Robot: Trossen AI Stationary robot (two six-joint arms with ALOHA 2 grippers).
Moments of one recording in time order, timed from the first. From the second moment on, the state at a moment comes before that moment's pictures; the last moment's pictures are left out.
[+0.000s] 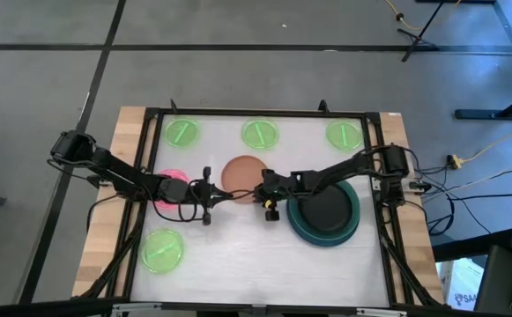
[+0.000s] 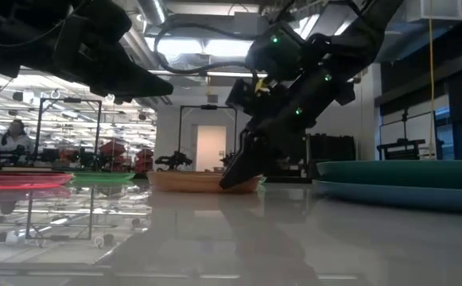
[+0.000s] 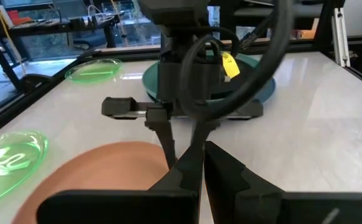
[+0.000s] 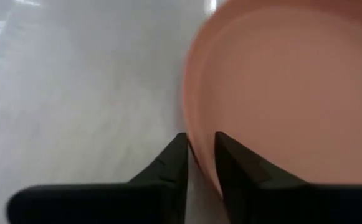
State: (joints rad) left arm -0.24 1.30 0.30 0.77 -0.36 -0.02; right arm 0.04 1.96 1.01 0.18 -0.01 -0.12
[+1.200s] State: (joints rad) left arm -0.25 1.30 0.30 0.75 -0.36 -0.03; right arm 0.52 1.37 1.05 -0.74 0.33 0.35
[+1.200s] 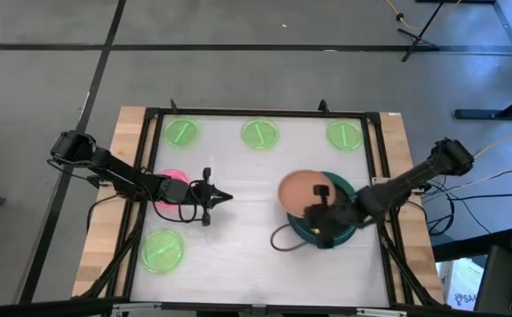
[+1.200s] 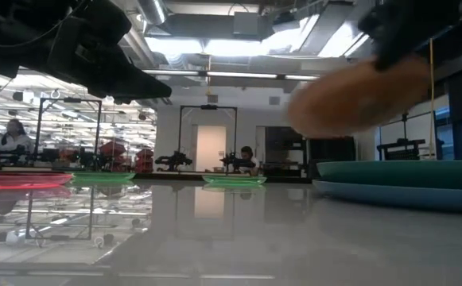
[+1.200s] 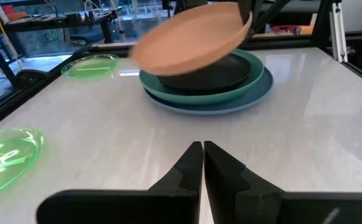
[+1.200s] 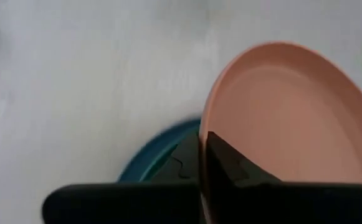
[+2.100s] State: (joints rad) left arm -0.24 1.30 0.30 0.76 -0.35 0.03; right arm 0.65 1.39 0.87 -0.74 0.35 0.73
